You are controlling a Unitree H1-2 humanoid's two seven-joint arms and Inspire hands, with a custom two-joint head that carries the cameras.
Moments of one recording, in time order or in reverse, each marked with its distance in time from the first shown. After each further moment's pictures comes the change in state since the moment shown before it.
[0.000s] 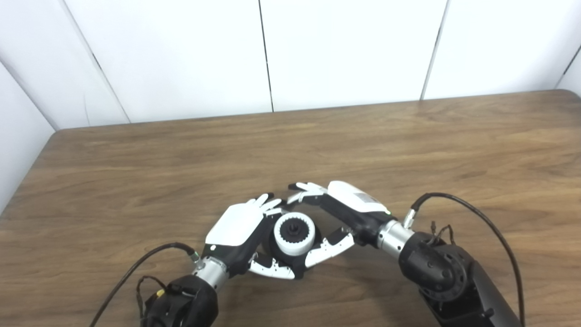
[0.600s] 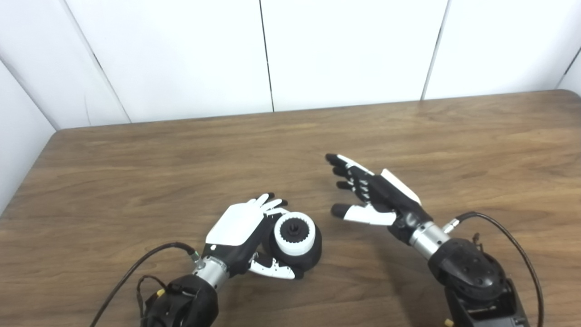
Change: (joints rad) left arm -0.001 0.001 0.000 0.000 0.001 0.000 0.000; right arm 0.101 0.092 -0.286 0.038 0.458 0.048 -0.117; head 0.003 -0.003
